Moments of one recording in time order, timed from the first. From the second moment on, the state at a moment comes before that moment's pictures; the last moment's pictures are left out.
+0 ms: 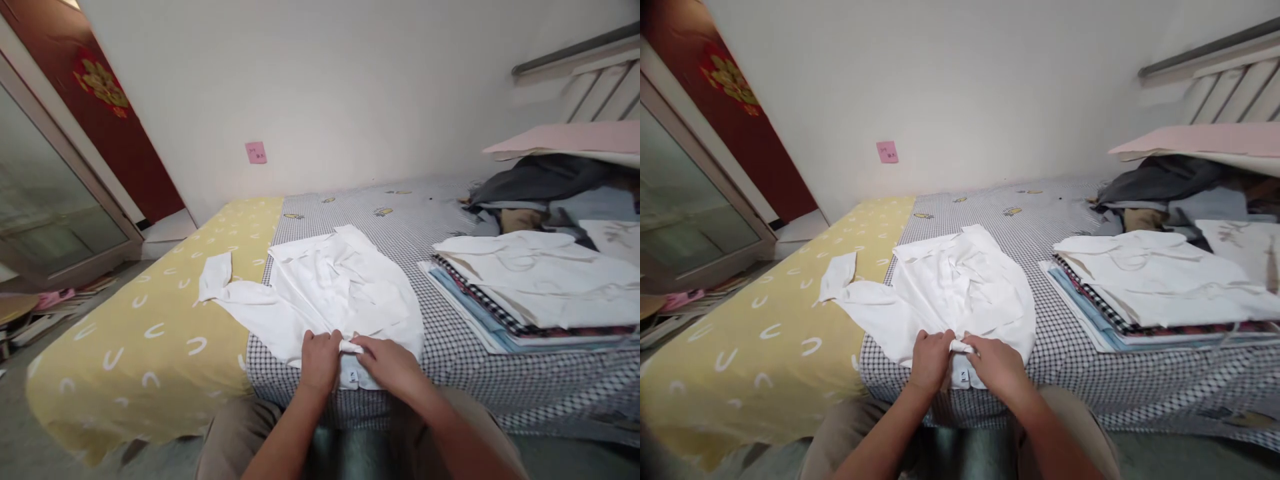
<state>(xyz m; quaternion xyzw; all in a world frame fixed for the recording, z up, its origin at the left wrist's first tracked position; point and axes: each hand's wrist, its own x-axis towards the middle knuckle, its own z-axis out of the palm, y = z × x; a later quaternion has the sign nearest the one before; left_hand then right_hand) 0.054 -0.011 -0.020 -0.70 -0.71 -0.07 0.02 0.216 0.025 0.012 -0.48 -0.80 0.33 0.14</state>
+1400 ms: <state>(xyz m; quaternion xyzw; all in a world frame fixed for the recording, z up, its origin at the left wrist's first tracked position) 0.056 -0.011 -0.026 -0.67 -0.73 -0.10 0.03 0.195 0.024 -0.027 -0.43 -0.67 0.56 0.23</state>
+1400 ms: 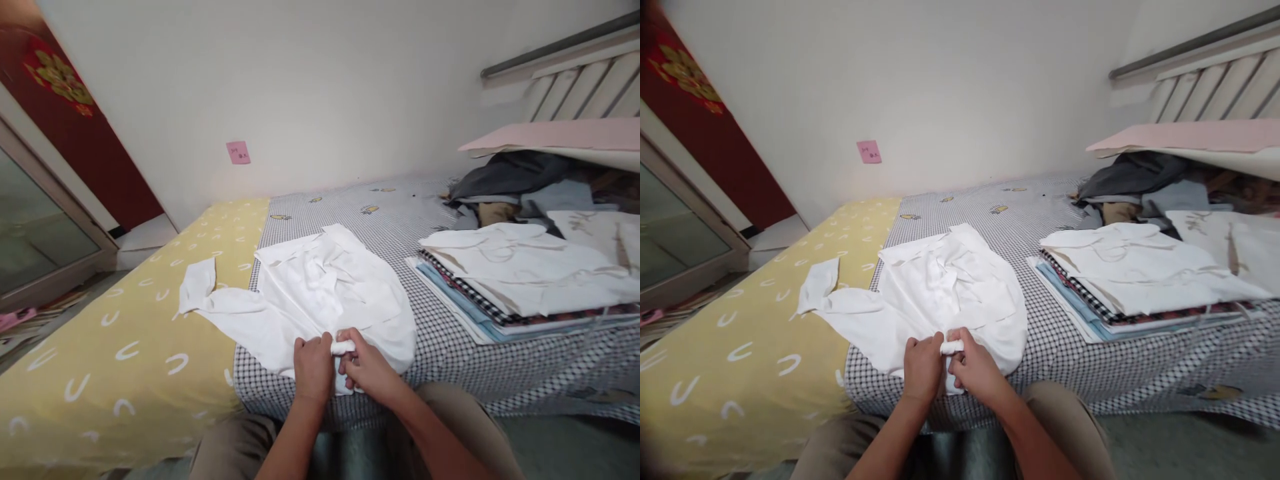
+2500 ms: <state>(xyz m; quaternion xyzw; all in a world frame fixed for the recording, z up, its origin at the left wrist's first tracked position) 0.055 -0.012 -0.019 -0.68 -0.73 -0.08 0.00 0.191 0.010 -0.025 -0.45 -0.69 0.51 0.26</state>
